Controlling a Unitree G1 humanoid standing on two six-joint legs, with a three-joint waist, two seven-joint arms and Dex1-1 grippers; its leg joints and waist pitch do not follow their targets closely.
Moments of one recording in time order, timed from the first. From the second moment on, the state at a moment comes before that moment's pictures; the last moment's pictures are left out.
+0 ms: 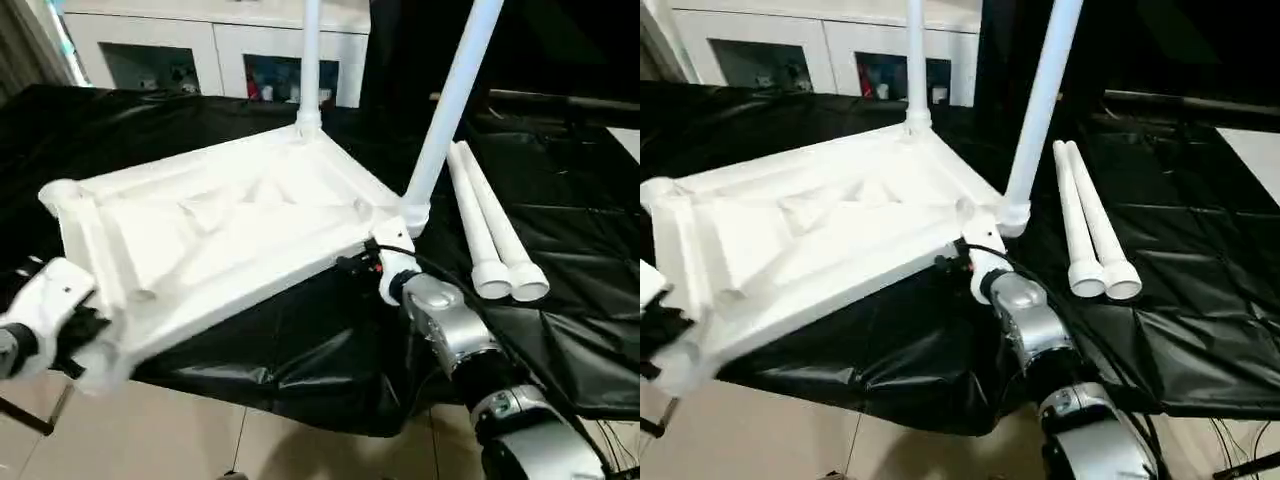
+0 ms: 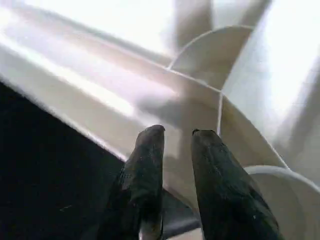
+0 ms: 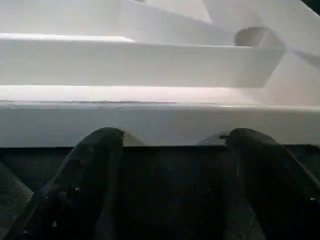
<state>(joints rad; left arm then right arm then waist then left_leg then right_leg) 0.03 0.78 0.22 -0.21 0.03 0.79 -0.85 -0.63 -0.06 0.12 0.82 0.02 0.10 0.32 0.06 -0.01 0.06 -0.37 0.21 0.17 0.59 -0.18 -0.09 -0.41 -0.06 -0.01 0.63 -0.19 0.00</state>
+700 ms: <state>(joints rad) -0.15 0.58 -0.03 -0.22 -0.04 0.82 -0.82 -0.73 -0.01 0.11 0.99 0.01 -0.02 0.40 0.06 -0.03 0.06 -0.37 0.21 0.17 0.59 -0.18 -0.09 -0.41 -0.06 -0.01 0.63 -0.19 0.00</state>
